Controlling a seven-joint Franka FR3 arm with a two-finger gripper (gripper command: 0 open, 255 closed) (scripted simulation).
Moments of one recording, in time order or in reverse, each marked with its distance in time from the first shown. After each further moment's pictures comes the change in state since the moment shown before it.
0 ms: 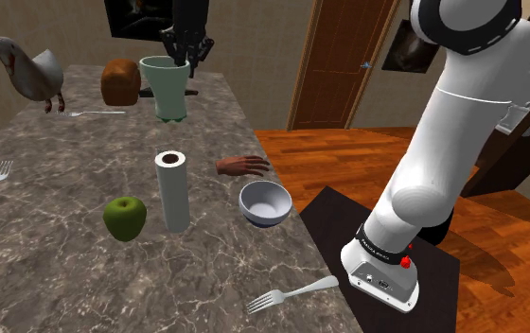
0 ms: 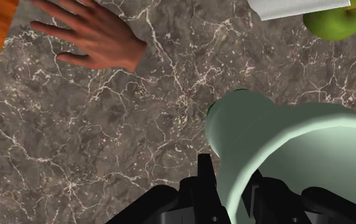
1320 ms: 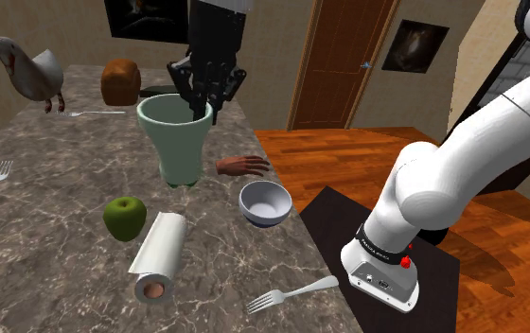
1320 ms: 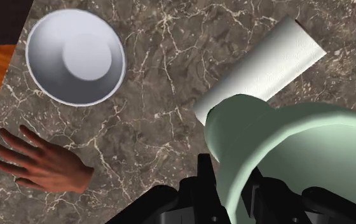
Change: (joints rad) arm 0.160 -0.498 0.172 -0.508 0.137 0.062 0.282
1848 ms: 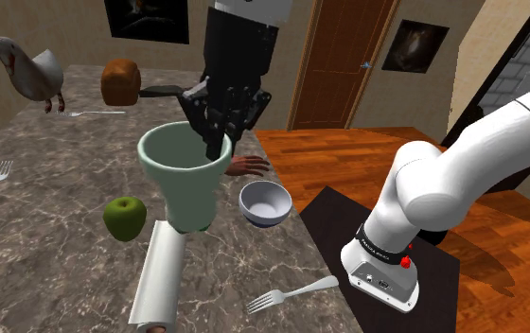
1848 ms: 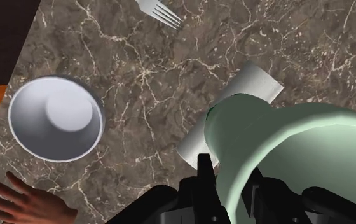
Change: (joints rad) arm 0.077 -0.128 0.100 -0.076 0.072 -0.019 0.146
